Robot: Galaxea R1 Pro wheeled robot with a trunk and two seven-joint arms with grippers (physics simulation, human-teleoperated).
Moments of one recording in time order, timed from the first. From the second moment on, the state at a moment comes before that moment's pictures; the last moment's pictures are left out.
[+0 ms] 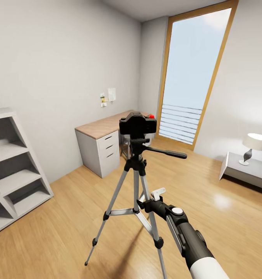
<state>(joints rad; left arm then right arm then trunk) -0.21 0.07 -1.00 -0.01 1.51 -0.05 0.17 -0.51 0.12 0.05 -0.97 0.12 0.29 0.39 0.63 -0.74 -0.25</state>
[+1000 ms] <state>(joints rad) -0.21 0.07 -1.00 -0.02 1.51 -0.05 0.17 -0.51 0.06 0.05 -0.95 0.15 0.34 0.44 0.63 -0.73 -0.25</state>
